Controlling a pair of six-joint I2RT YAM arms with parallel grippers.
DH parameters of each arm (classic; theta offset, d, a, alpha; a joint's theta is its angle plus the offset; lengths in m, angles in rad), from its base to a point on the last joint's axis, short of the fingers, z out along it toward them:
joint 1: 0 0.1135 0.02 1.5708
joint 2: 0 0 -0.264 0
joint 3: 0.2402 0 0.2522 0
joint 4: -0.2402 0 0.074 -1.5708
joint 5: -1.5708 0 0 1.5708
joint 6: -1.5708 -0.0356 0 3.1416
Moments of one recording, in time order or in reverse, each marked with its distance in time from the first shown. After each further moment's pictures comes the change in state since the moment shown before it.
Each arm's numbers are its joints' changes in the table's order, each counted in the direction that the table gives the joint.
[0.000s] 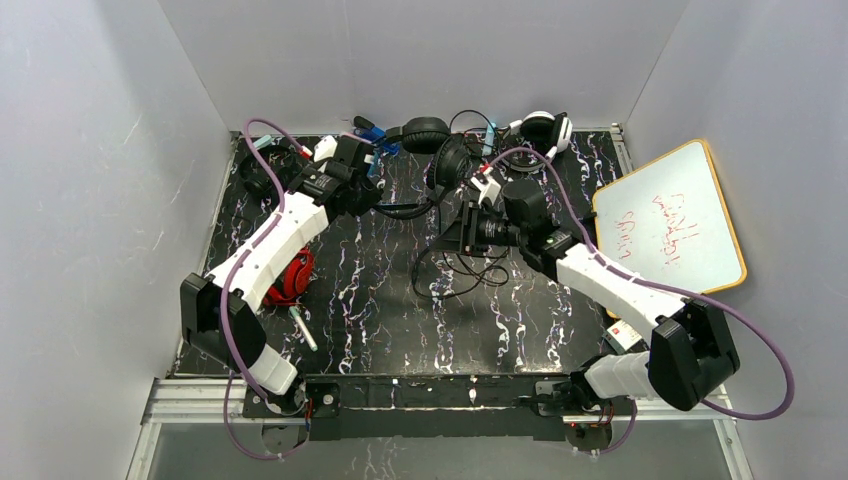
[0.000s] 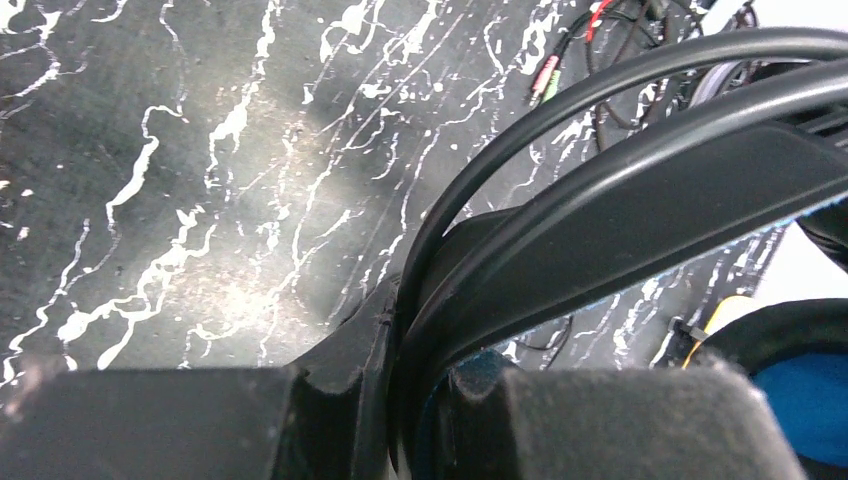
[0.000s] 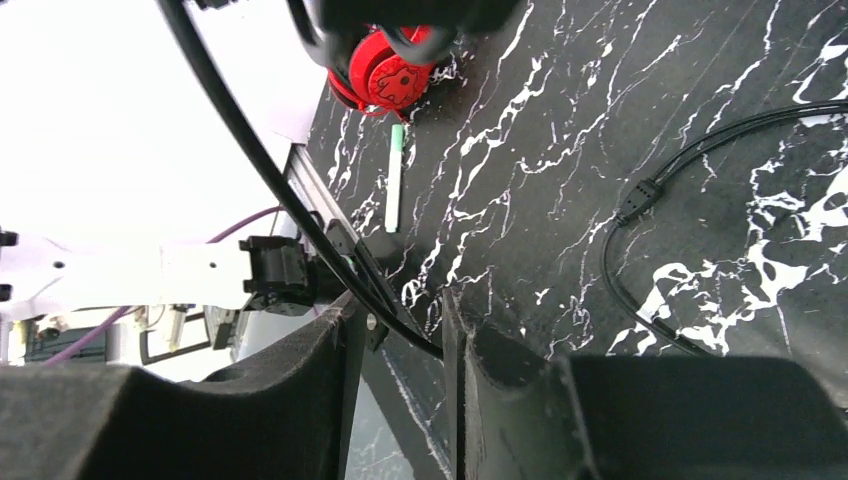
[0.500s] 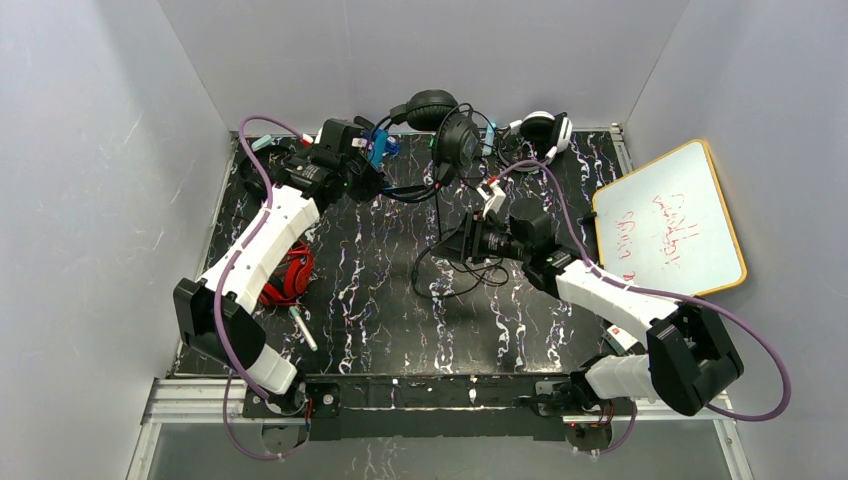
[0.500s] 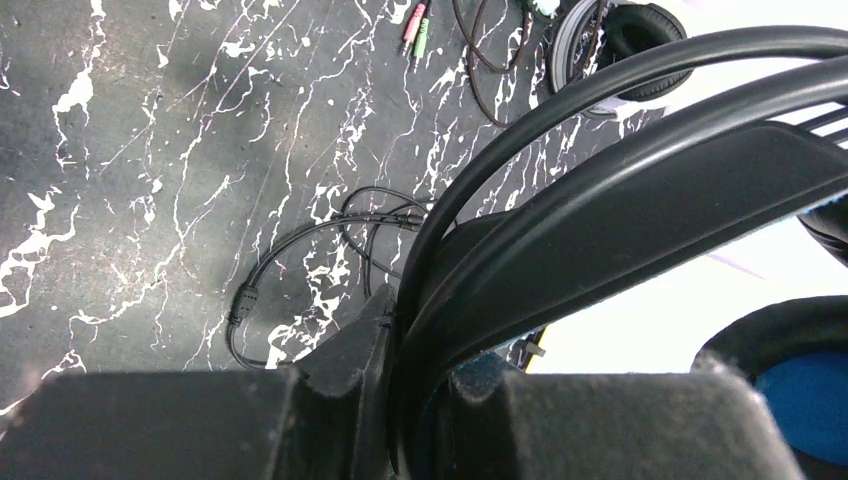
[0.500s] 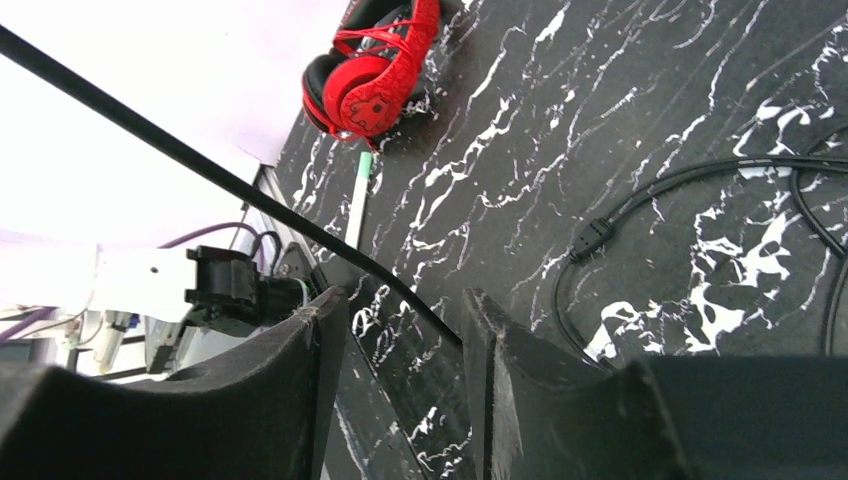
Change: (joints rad) left arm 0.050 0.002 0.092 0.034 -0.249 0.032; right arm 0.001 0.041 -0.210 0.308 -0.060 0.029
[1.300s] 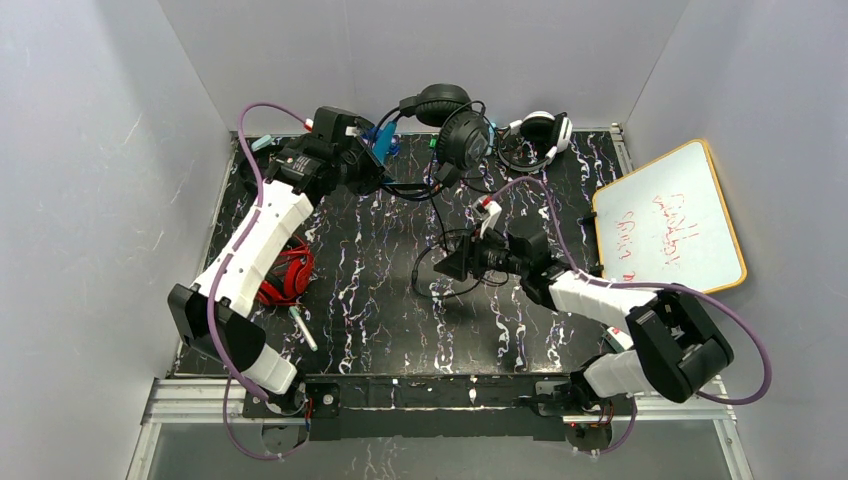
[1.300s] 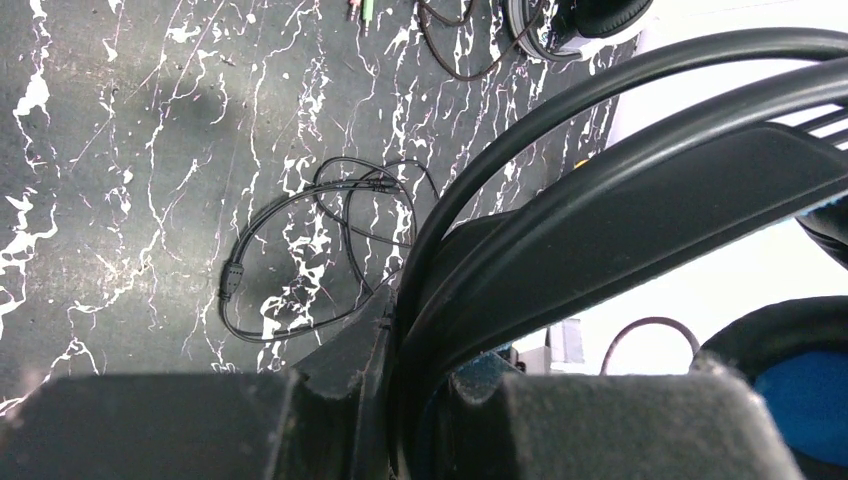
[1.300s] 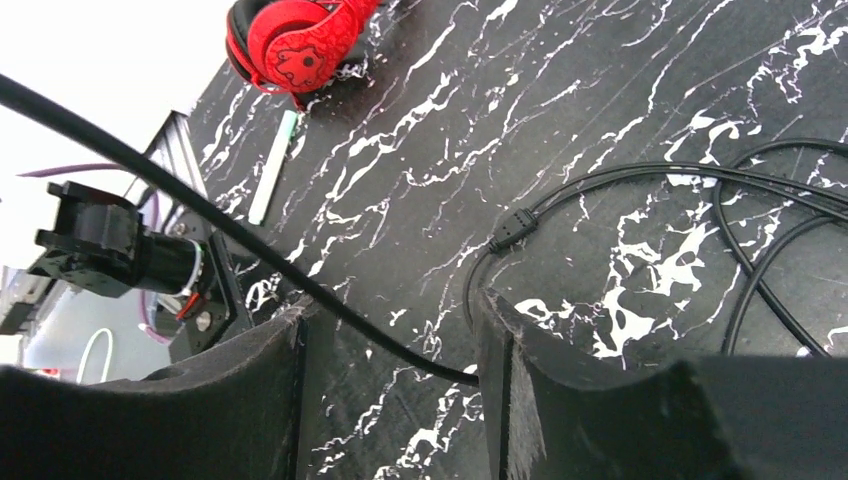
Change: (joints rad) left arm 0.009 0.002 0.106 -0.070 -0.119 -0.090; right arm 0.000 -0.059 -0.150 0.197 -0.005 0.229
